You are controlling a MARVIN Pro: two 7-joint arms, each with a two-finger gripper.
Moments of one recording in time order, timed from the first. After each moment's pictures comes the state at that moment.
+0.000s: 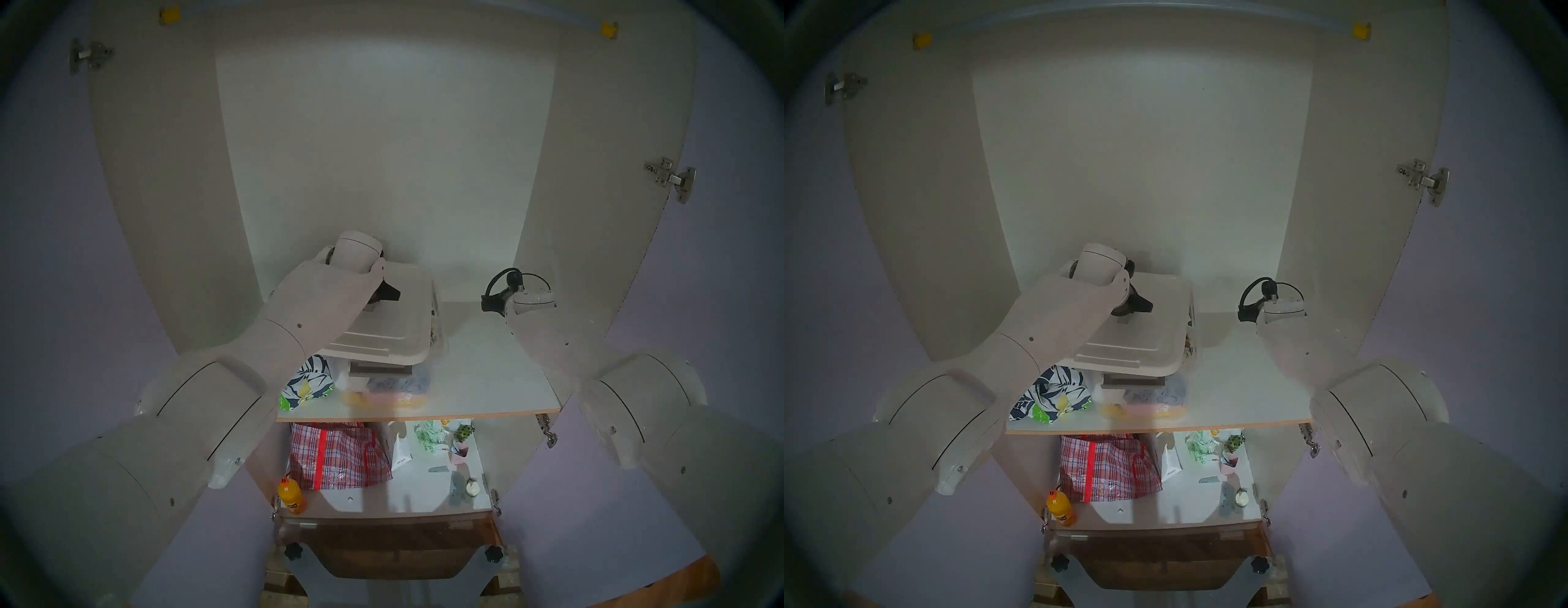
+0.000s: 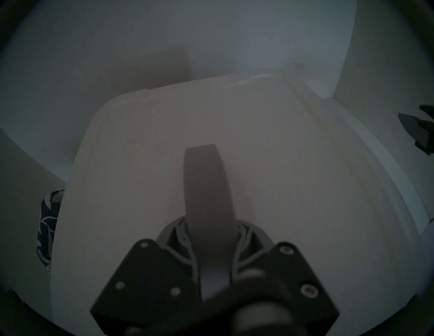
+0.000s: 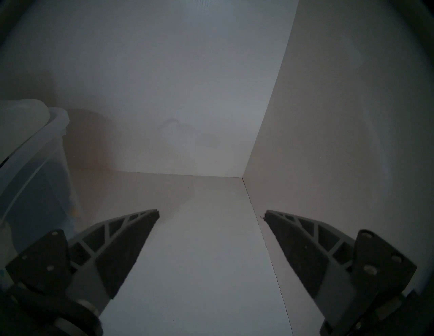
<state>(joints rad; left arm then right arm) 0.54 -1.50 -0.92 -0.81 -0.55 0.88 0.18 -0.52 -1.38 1.05 -0.30 0.43 0.17 -0.08</state>
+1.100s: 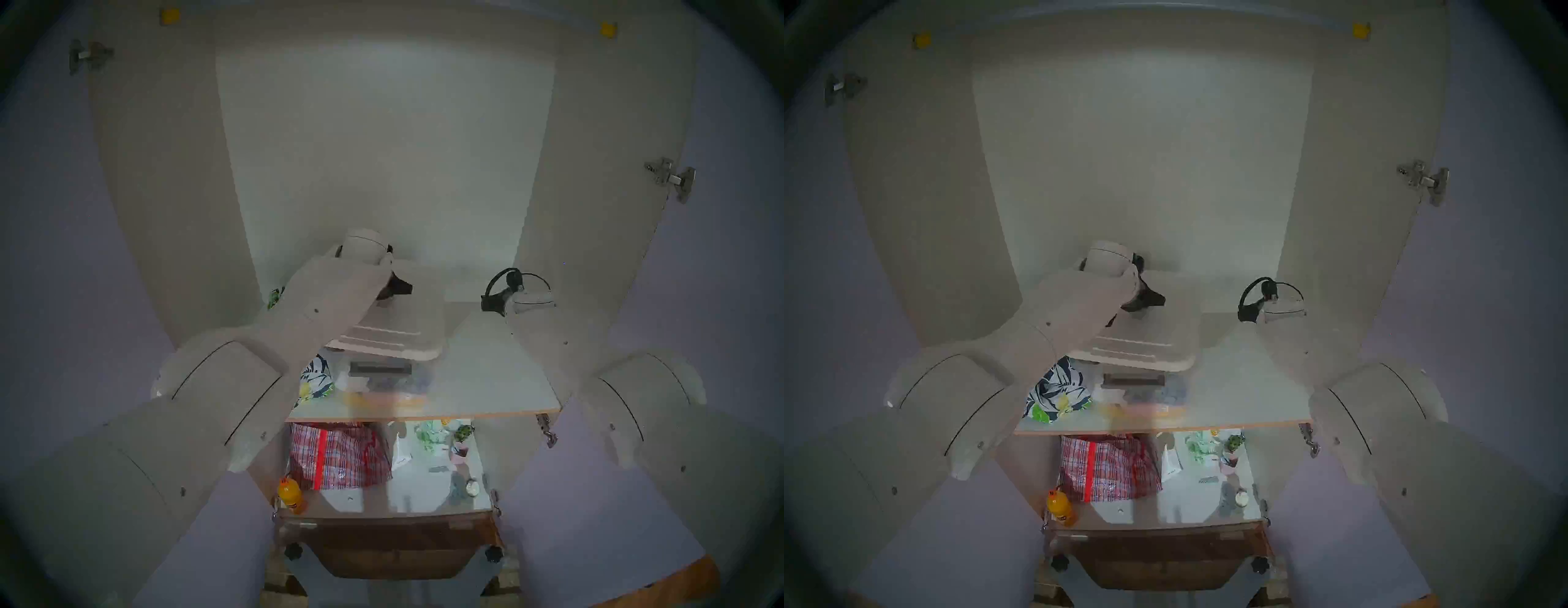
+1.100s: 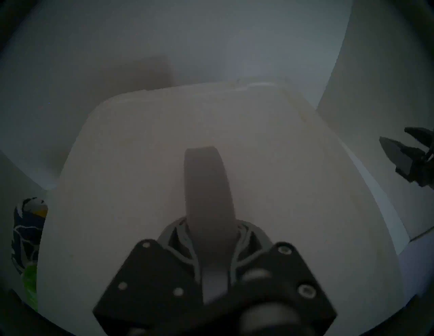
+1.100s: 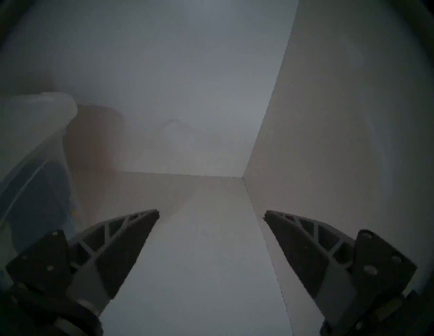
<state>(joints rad) 0.45 -1.59 -0.95 -0.58 -0.56 0.79 0.11 -0.51 -1.38 1.07 -0.29 0.41 0.17 -0.07</state>
